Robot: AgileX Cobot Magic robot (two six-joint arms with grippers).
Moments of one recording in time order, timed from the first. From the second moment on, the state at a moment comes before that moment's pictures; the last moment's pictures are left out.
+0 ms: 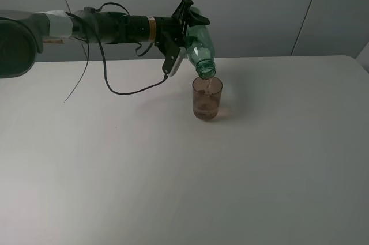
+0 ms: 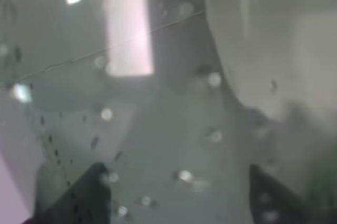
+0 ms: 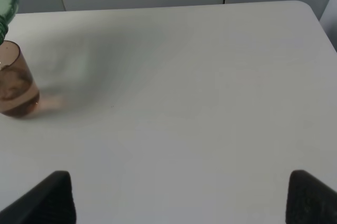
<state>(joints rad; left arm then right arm) -0.40 2.56 -2.04 1.40 -0.71 0.68 -0.03 0.00 -0.50 0.01 1.09 0.01</state>
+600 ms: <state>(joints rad) -0.41 2.55 -2.04 1.40 -0.72 0.74 -0.03 0.00 -0.50 0.01 1.09 0.01</state>
